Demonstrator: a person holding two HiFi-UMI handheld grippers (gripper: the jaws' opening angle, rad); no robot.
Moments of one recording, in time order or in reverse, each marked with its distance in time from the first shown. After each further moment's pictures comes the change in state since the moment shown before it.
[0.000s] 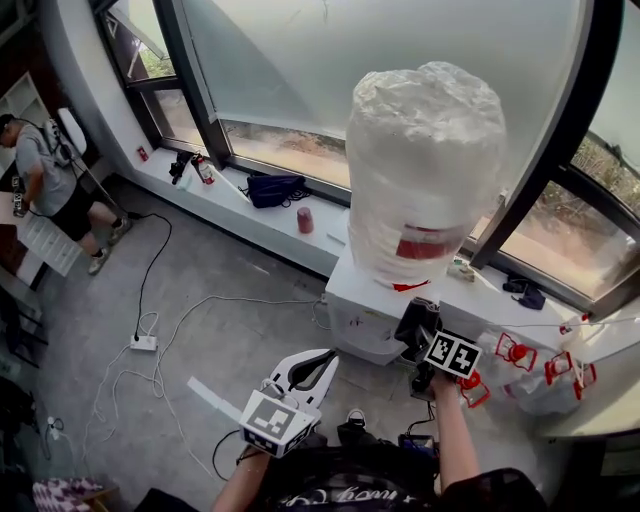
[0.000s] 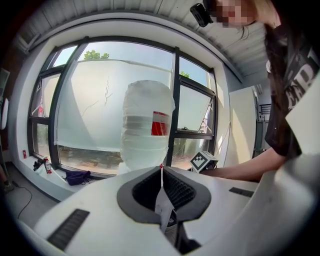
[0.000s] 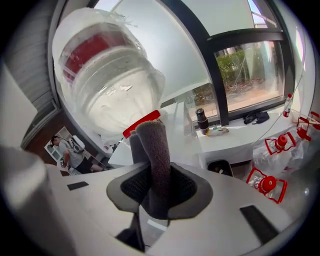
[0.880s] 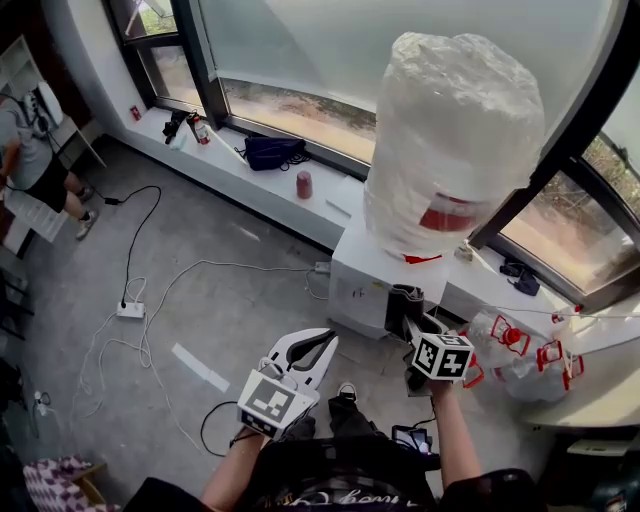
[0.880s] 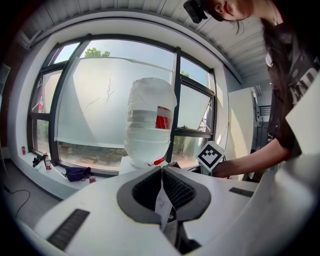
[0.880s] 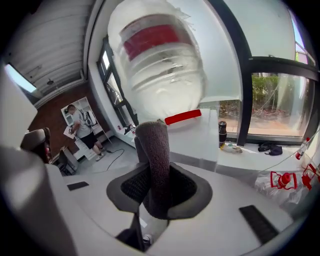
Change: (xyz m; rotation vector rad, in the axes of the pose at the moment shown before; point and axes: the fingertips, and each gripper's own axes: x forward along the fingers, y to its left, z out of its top) left arm -0.014 0.017 -0.028 -0.005 0.013 -0.025; right arm -0.017 0.066 -0.045 -0.355 0.042 0.087
